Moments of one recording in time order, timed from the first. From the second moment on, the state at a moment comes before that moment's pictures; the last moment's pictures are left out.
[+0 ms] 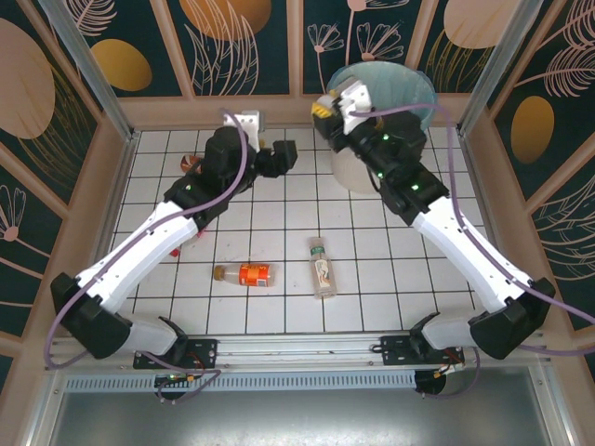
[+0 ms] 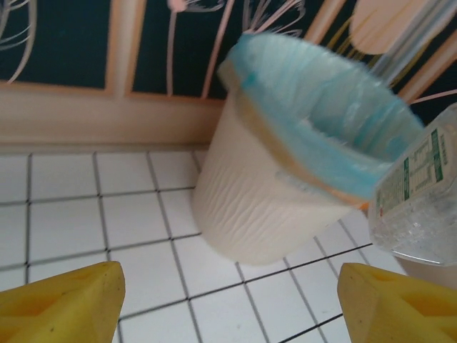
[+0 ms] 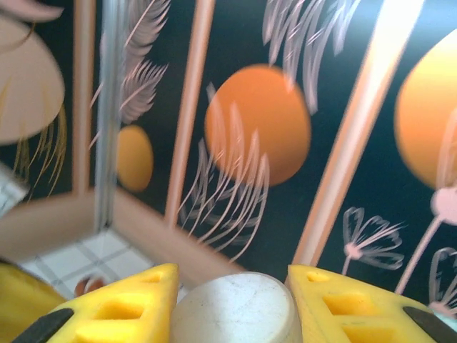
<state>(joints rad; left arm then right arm) -0.66 1.42 1.43 -0.29 -0.09 -0.45 0.60 1.33 1.42 0.06 -0.06 -0.21</state>
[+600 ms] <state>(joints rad) -0.66 2.02 2.26 -0.29 0.05 -0.35 0.40 1.54 1.62 0.27 0.24 -0.10</state>
